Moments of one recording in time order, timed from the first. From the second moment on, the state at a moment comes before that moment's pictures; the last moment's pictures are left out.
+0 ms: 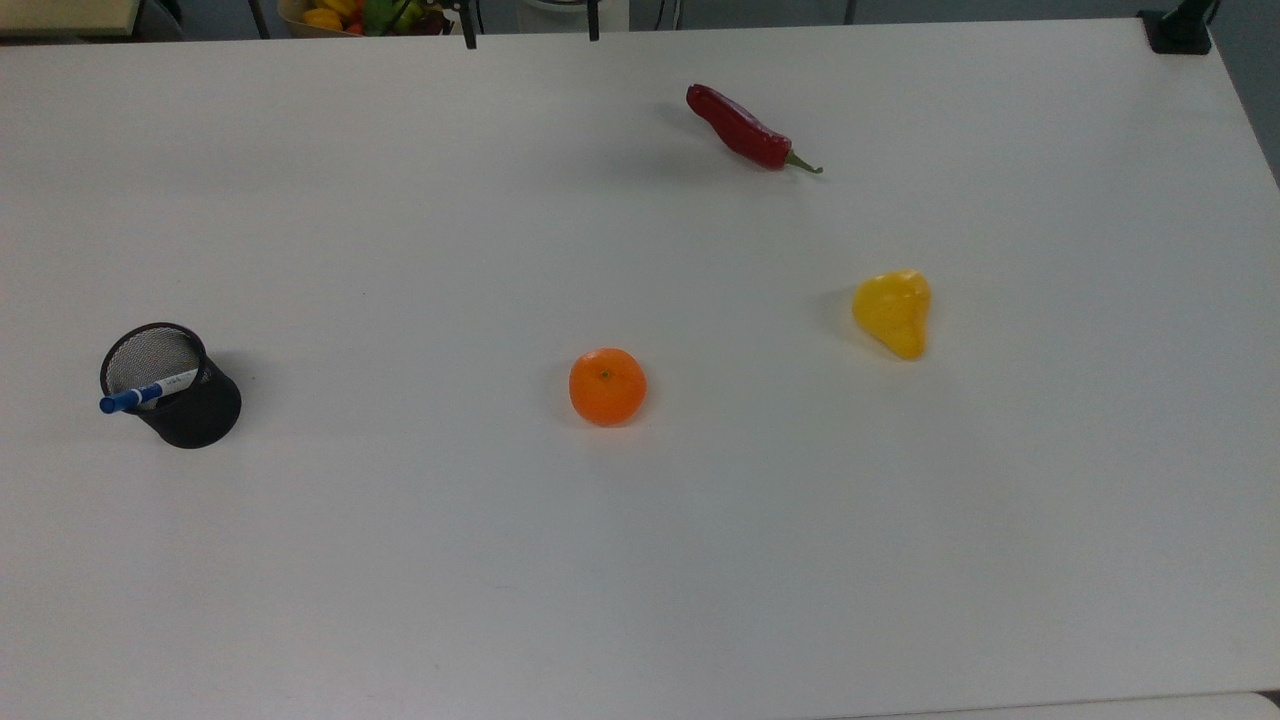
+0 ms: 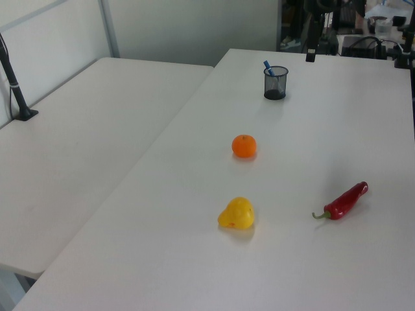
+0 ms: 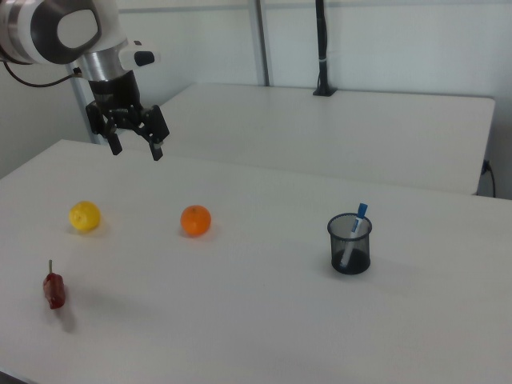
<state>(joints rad) 0.10 -0.02 -0.01 -1.67 0.00 1.71 -0.08</state>
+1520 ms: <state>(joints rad) -0.07 0.37 -0.15 -1.57 0.00 2.51 0.06</state>
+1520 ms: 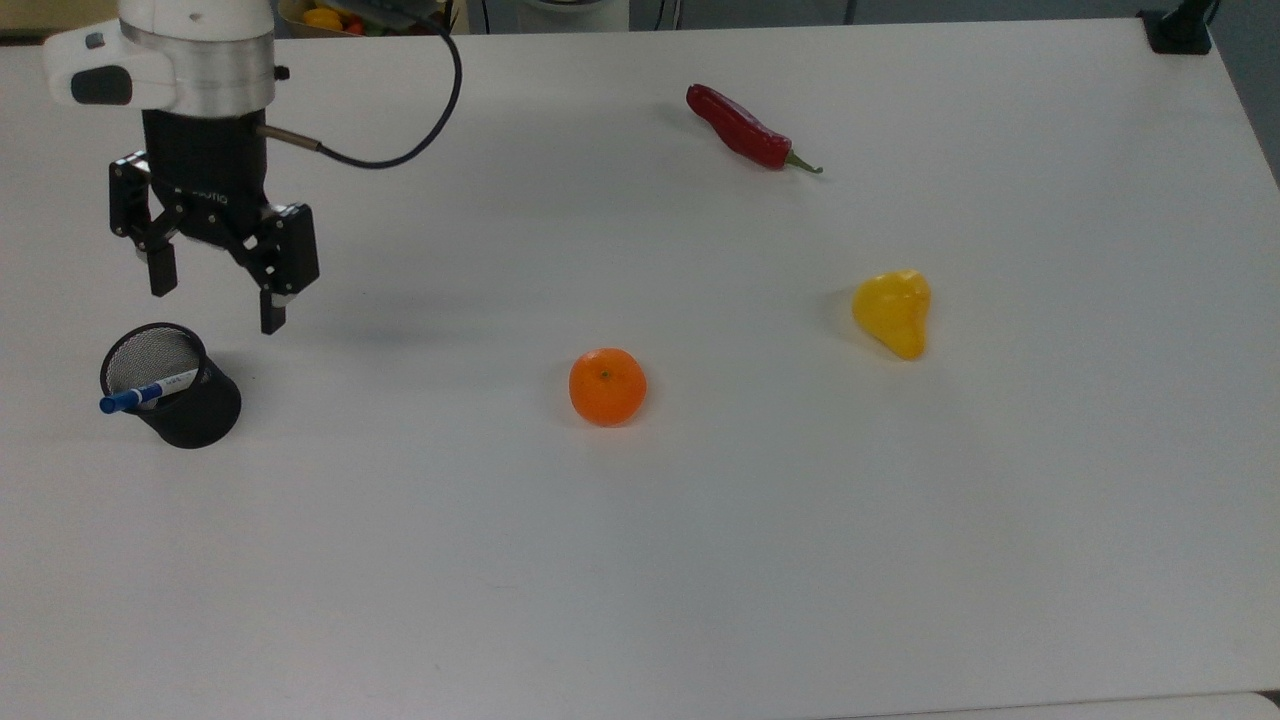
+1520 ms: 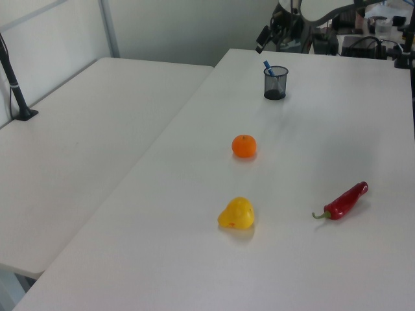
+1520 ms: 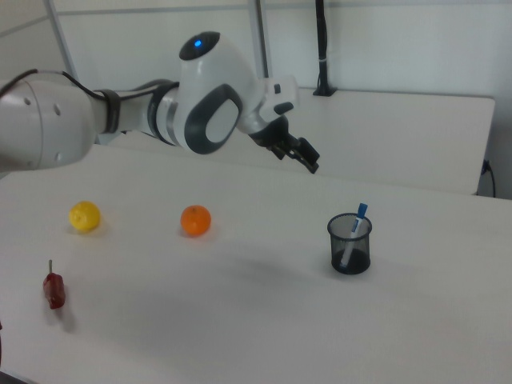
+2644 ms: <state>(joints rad) -0.10 0.61 -0.27 -1.57 0.00 2.95 0.07</state>
